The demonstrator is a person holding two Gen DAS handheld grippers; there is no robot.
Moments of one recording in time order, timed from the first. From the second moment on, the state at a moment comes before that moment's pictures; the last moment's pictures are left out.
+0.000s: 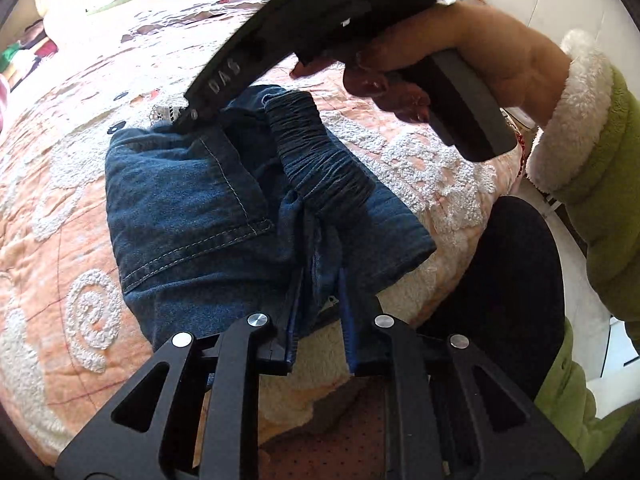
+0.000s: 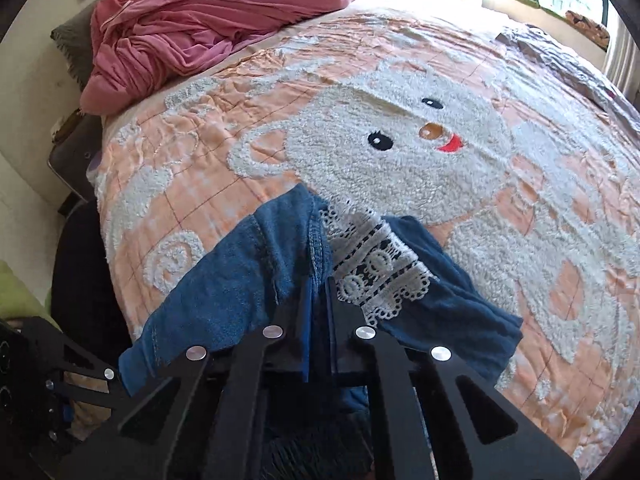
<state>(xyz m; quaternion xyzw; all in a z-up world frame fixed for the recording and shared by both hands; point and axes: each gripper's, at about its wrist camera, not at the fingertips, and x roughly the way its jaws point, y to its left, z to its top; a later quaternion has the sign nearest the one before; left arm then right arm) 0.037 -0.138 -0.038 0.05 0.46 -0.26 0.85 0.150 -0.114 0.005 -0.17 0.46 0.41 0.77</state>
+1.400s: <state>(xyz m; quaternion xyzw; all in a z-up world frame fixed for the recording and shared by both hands) 0.042 -0.136 -0.041 0.04 0.46 -0.25 0.85 0.138 -0.138 -0.028 -0.17 0.47 0.37 0.78</state>
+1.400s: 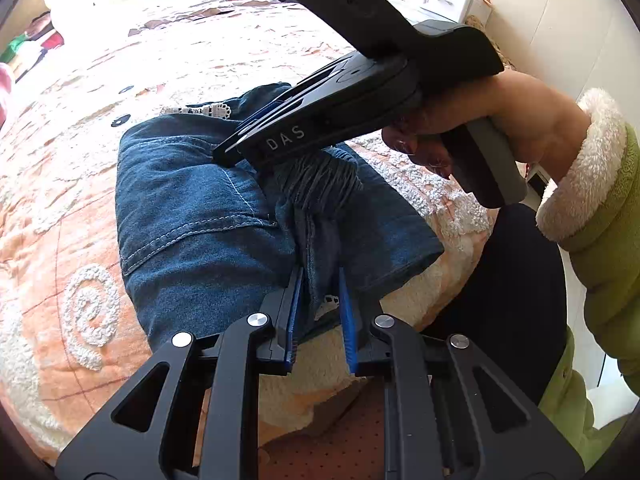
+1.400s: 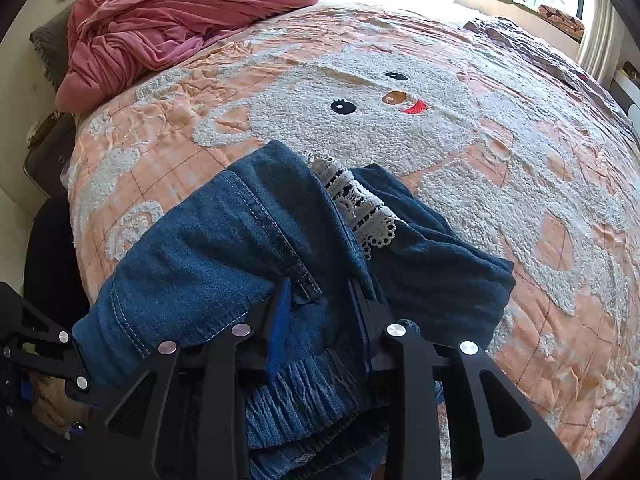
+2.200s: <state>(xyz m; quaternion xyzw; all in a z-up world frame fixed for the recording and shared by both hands) 0.036 -0.138 -0.037 0.02 0.46 -0.27 0.84 0.098 -0.185 0.000 -0.15 0.44 0.33 0.82</state>
